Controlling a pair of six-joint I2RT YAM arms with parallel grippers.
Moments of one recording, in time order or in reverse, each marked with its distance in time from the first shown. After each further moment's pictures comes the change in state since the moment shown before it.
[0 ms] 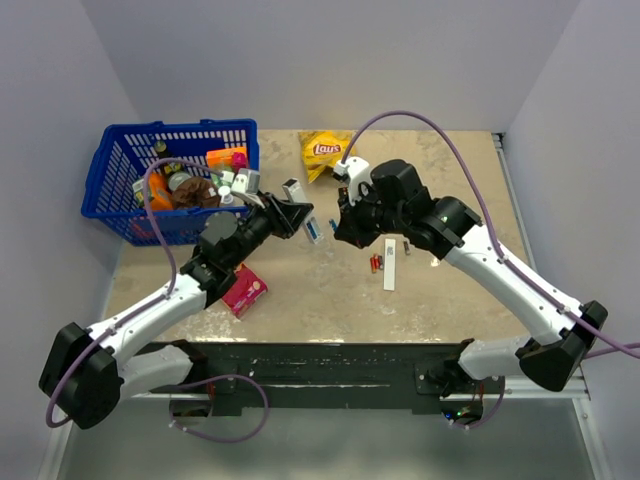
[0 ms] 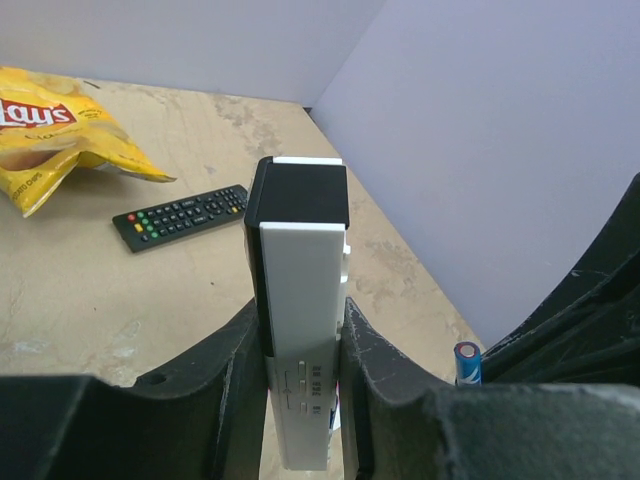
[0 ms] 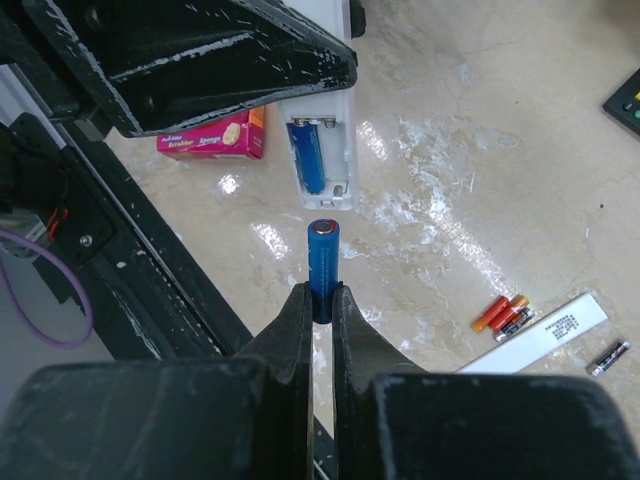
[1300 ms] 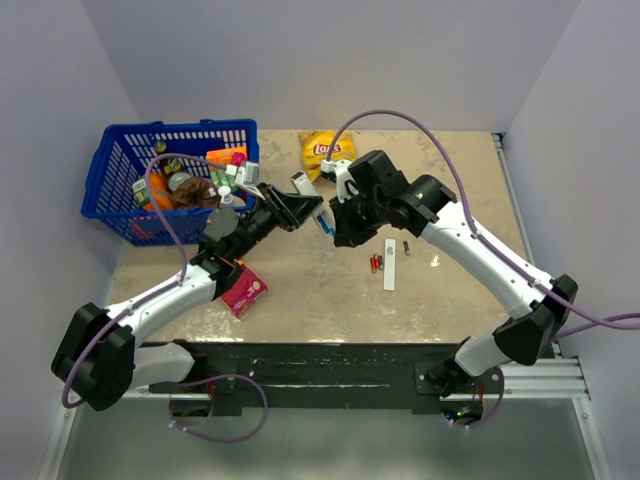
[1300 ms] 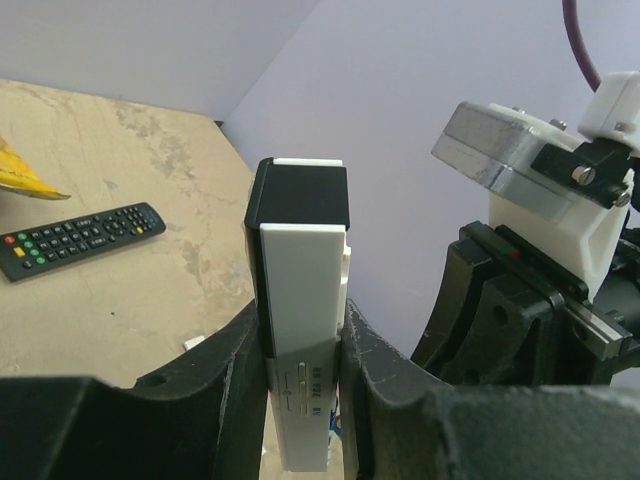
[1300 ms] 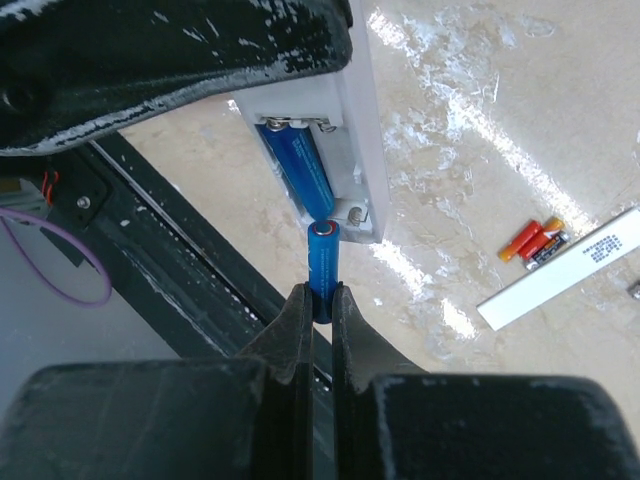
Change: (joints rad) left arm 0.030 0.120 0.015 0.224 0.134 -0.195; right arm 0.000 0.177 0.182 -0.247 0.012 0.076
